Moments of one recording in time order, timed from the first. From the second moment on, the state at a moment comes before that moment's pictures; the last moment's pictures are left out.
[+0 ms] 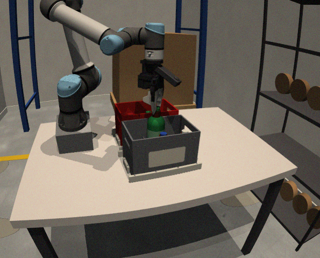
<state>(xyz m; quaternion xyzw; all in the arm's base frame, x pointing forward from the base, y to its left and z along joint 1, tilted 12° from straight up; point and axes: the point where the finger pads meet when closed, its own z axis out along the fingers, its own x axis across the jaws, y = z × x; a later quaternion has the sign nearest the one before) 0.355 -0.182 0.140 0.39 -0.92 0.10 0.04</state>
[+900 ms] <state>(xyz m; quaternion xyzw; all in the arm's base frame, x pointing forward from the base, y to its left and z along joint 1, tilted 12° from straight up) 0.355 -0.173 0.180 0.39 -0.92 0.10 0.04</state>
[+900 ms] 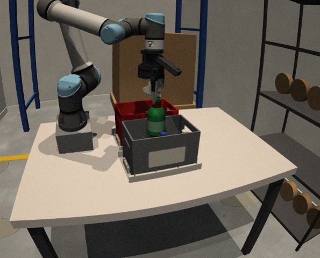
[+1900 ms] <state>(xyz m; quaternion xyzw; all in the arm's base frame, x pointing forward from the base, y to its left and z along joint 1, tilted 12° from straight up) 0.355 -0.164 0.222 0.39 -0.92 0.10 0.04</state>
